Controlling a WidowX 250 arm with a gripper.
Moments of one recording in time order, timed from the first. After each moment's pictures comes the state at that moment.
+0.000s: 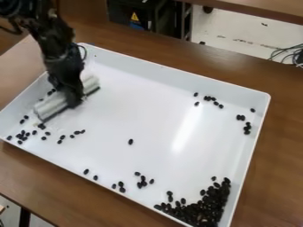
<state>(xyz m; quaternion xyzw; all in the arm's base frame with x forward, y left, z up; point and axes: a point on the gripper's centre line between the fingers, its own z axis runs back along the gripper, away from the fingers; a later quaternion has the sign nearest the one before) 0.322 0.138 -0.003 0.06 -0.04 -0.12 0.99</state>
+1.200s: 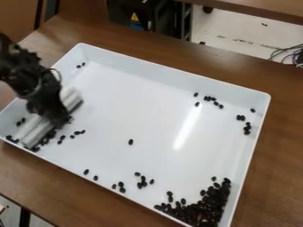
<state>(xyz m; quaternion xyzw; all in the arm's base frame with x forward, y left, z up) 0.266 0.056 -0.019 -0.01 -0.13 -0.07 0.99</state>
